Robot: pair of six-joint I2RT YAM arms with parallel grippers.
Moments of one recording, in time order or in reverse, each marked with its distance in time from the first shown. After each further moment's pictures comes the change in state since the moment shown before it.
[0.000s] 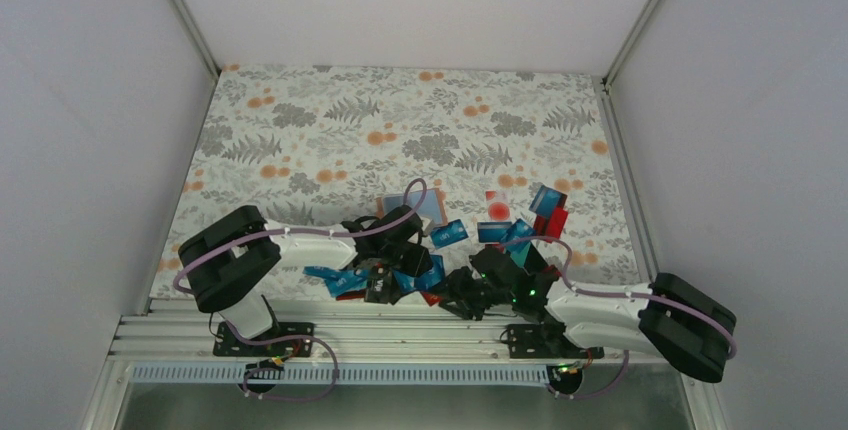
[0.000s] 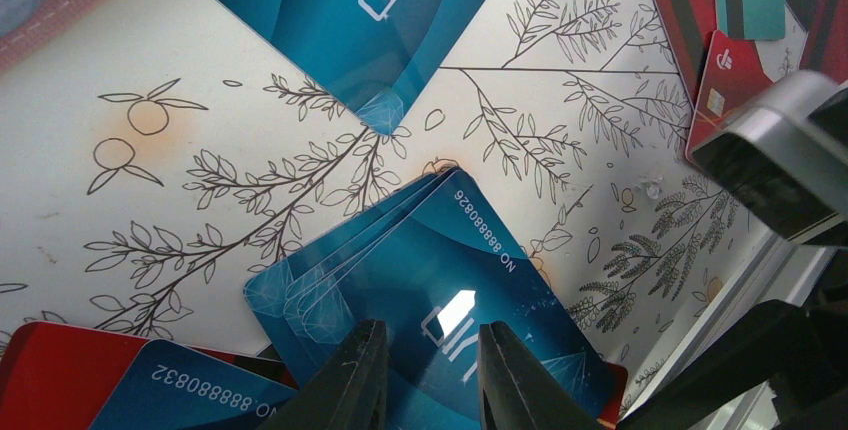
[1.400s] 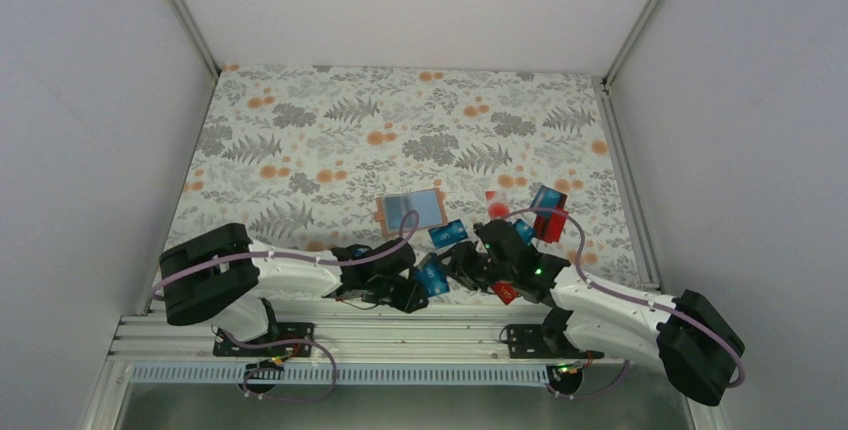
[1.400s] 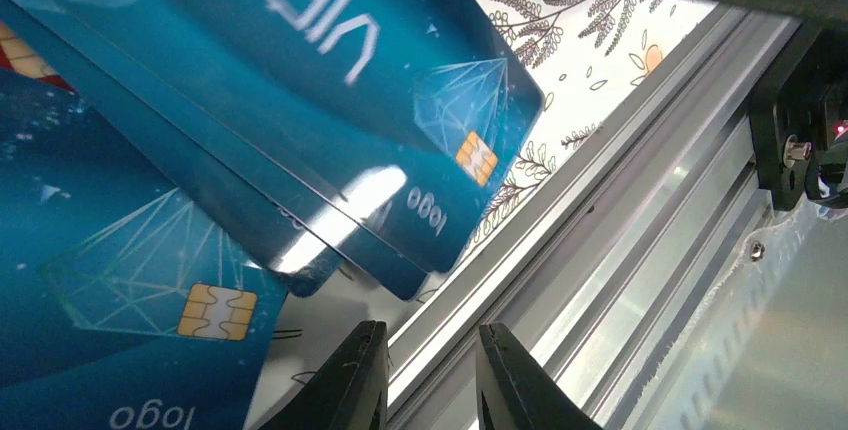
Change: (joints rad) left arm -0.154 -0.121 -0.169 0.057 0.081 -0.148; right arm -0.171 -0.063 0.177 -0.248 0.015 -0.355
